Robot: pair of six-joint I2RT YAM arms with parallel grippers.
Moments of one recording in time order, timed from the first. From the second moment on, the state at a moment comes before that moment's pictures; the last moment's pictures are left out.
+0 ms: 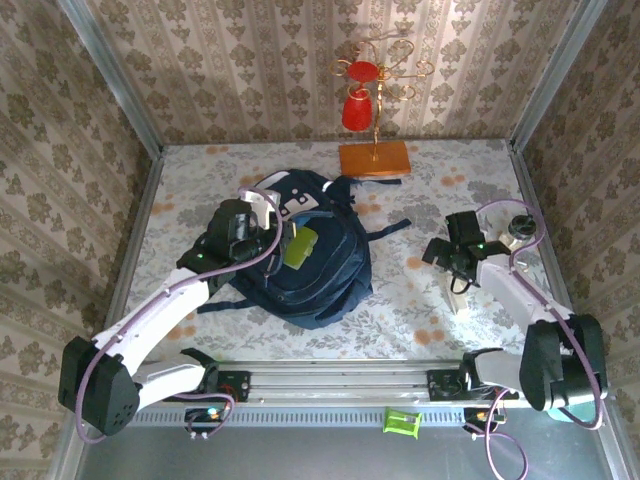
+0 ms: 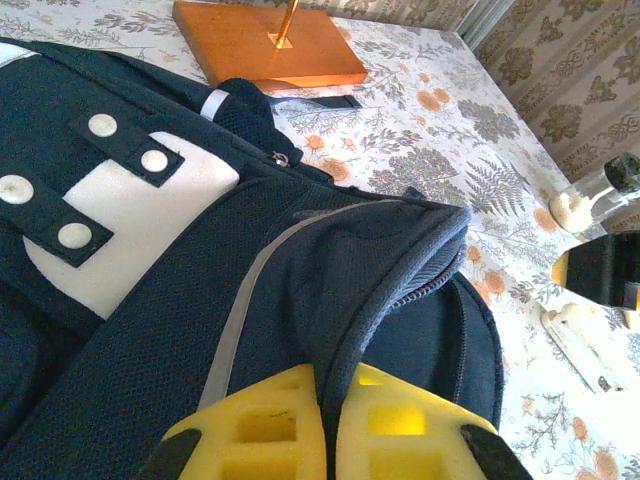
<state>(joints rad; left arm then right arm) -0.55 1.11 0.81 -0.18 0.24 -0.37 0.09 1.25 0.72 -0.60 0.17 0.59</state>
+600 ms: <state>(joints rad) -0.52 1.12 0.79 -0.15 0.27 -0.37 0.10 1.28 0.60 -0.69 0.05 0.61</state>
